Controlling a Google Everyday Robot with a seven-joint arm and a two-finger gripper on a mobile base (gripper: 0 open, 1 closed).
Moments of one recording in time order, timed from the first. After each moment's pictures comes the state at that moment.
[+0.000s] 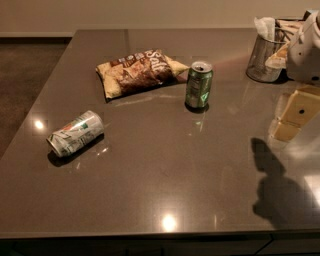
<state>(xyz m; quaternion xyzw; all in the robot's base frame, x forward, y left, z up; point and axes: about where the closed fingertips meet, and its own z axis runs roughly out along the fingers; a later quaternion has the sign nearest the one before) 0.438 -0.217 0.976 -0.60 0.78 -0.03 0.16</state>
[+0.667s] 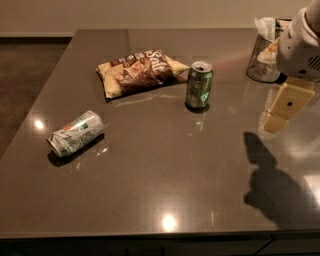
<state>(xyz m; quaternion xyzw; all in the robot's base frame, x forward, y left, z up) 0.455 -0.208 0.976 -0.60 0.78 -0.03 0.17</state>
